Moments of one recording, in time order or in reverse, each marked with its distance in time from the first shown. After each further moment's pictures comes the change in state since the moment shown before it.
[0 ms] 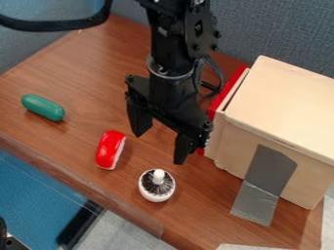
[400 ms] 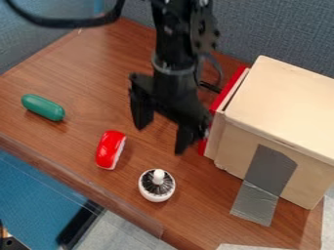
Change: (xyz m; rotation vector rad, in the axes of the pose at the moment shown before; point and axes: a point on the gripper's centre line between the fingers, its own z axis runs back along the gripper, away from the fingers) arm 0.021 0.020 -0.013 0.018 0.020 0.049
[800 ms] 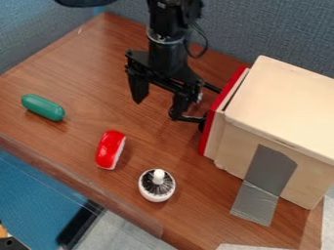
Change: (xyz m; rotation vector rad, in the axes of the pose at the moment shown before) arm 0.040 0.038 -0.015 -0.002 -0.014 0.122
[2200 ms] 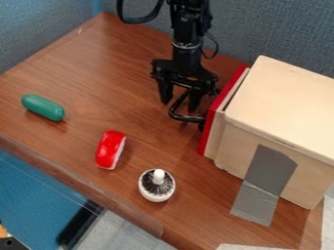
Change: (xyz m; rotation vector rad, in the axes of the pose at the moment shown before) arm 0.065 0.003 -0.068 -0.059 0.079 0.081
